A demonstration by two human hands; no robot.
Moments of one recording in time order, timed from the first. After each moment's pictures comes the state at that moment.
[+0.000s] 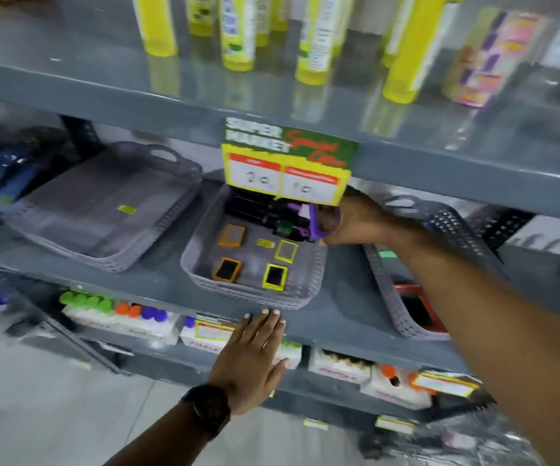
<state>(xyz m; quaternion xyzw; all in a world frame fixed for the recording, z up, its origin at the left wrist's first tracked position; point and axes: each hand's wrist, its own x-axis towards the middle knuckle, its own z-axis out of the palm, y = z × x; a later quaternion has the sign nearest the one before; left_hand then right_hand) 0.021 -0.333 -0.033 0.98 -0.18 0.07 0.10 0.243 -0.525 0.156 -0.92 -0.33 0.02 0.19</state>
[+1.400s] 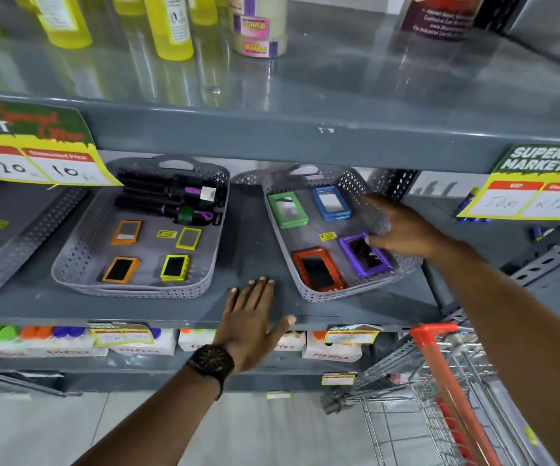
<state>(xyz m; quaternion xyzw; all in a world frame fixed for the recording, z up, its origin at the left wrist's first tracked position) 0.072 -0.493 -0.005 0.96 -0.15 -0.06 0.21 0.198 -0.811 0.118 -0.97 -0.10 0.04 0.21</state>
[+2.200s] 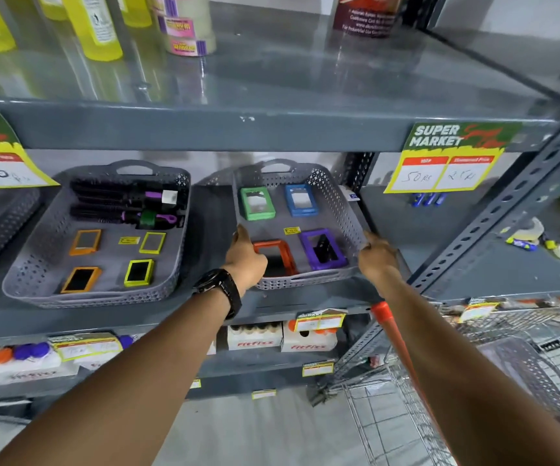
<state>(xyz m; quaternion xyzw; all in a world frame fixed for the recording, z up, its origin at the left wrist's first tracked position) 0.150 -0.557 0.061 0.88 0.06 -0.12 0.46 0.115 -0.799 0.088 -0.90 0.26 -0.02 0.35</state>
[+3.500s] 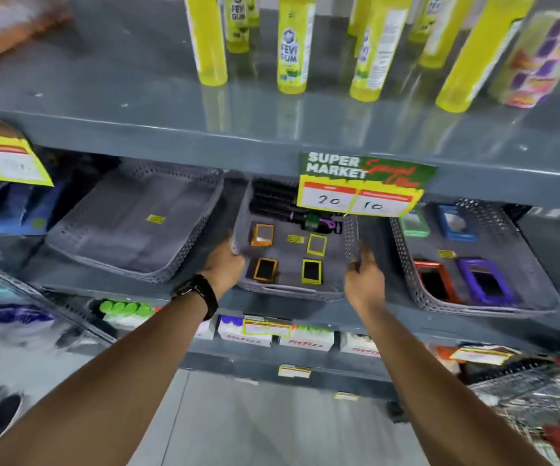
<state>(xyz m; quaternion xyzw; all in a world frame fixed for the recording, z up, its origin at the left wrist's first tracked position) 0.144 -0.203 0.065 0.89 0.13 -0.03 0.43 0.130 -0.461 0.064 -0.87 0.15 0.00 0.48</state>
